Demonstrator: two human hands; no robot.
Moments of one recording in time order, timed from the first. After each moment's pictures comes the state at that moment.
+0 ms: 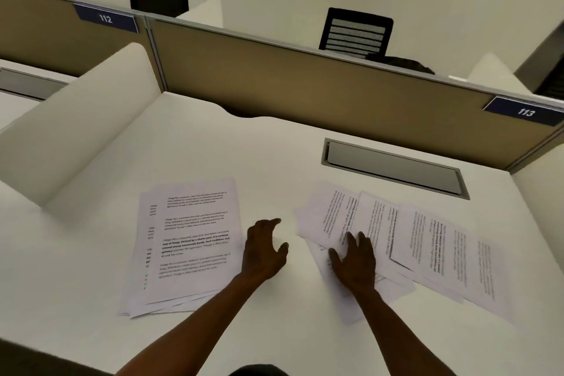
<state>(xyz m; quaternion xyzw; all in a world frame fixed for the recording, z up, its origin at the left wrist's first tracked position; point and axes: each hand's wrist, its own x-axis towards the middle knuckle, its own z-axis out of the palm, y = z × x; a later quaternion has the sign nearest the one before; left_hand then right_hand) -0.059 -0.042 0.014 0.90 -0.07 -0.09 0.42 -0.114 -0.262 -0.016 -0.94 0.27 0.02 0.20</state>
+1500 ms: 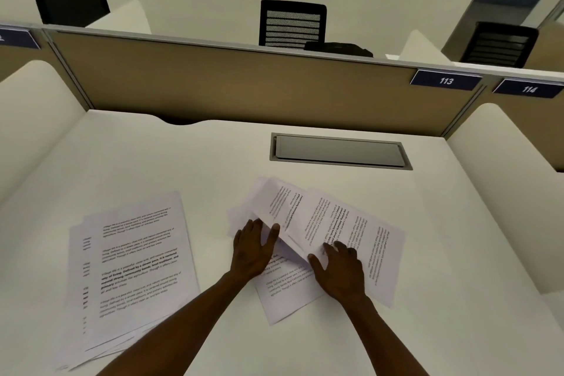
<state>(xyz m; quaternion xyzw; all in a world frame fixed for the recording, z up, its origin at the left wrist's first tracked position) -0.045 -0.129 -0.020 0.88 -0.15 -0.13 0.44 -0.171 -0.309 0.000 -0.95 0.26 0.04 0.16</state>
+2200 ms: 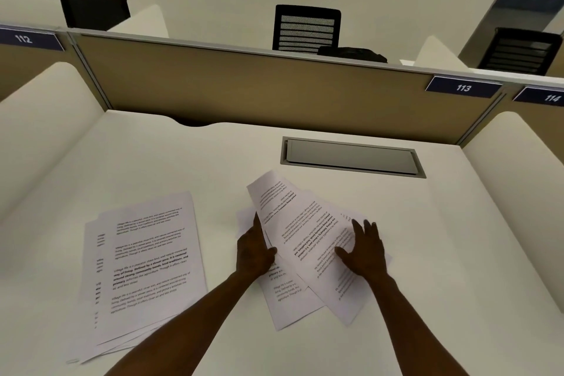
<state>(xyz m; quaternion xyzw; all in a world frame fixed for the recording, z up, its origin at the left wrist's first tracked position) -0.039 -0.119 -0.014 0.88 -0.12 -0.12 0.45 -0.134 -0.373 0.003 -0.94 0.28 0.07 0.20</state>
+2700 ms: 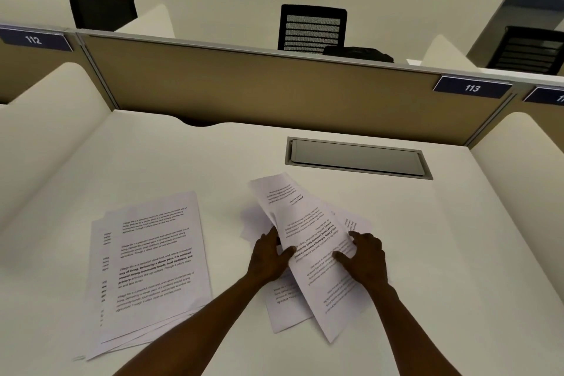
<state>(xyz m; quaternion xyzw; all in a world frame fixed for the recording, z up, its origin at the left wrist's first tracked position) -0.054 -0.131 -0.002 0.82 -0.12 -0.21 0.52 -0.139 -0.362 -0.004 -0.93 0.27 0.01 0.24</state>
